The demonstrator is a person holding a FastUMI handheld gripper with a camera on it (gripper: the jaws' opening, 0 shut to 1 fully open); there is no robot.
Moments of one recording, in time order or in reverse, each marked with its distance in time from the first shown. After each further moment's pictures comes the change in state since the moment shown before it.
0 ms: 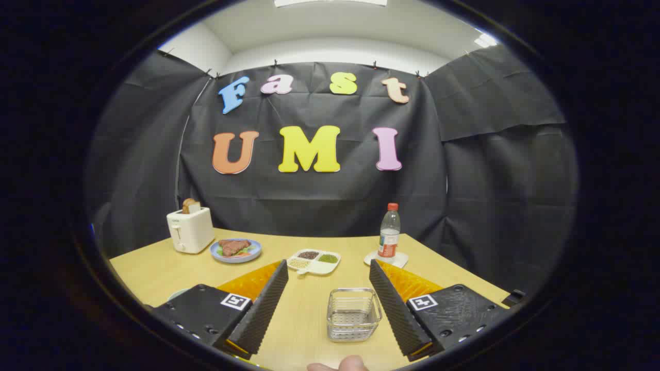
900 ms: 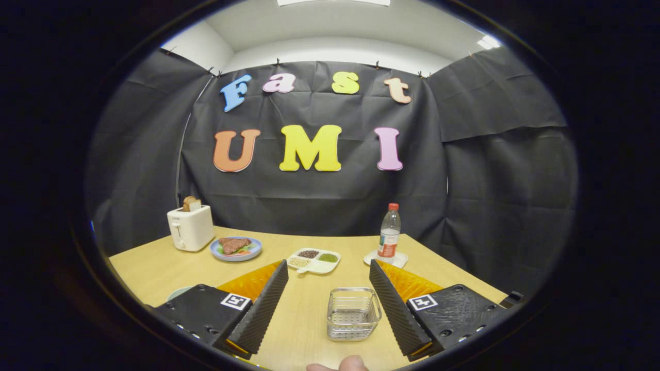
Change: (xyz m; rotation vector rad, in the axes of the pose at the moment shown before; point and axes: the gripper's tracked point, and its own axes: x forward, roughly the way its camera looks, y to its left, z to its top) arm -0.002 0.001 0.001 -0.007 0.003 -0.002
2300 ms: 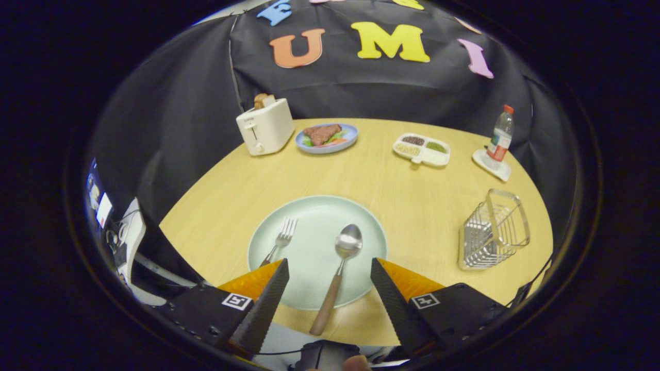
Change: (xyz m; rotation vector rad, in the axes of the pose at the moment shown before) arm -0.042 0.176 -0.135 -0.031 0.776 0.376
